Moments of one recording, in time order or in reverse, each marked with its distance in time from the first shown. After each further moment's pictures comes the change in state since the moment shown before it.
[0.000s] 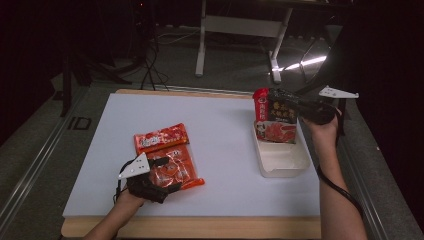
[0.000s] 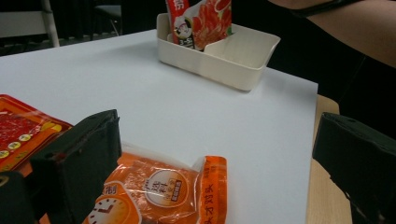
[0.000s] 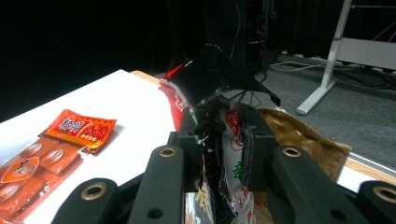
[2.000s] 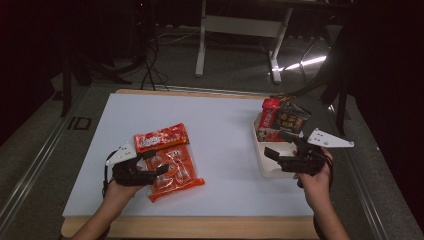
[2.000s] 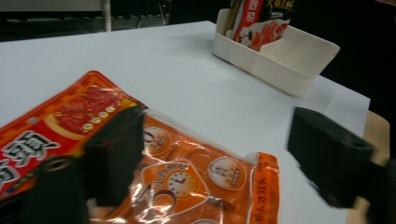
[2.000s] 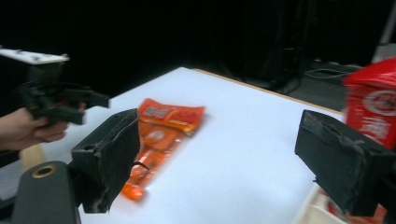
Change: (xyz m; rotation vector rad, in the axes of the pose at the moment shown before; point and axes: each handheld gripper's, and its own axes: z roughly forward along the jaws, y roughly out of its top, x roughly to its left) left arm 0.028 0.016 -0.030 0.048 0.187 -0.108; right arm 0.157 -0.041 -0.040 -0.047 0.097 -0.004
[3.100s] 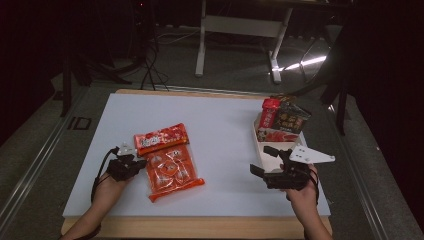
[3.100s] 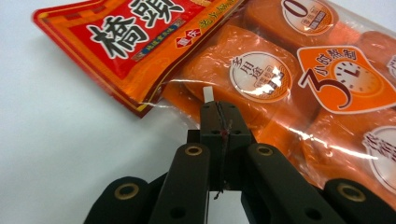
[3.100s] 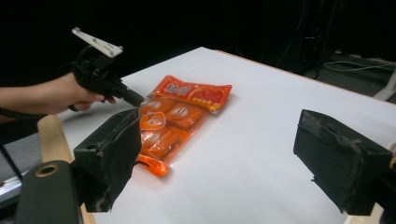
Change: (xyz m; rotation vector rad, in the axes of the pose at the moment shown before) left arm 0.050 -0.031 0.021 0.404 0.279 -0.054; right arm 0.030 -0.029 0.016 0.062 0.040 -0.044
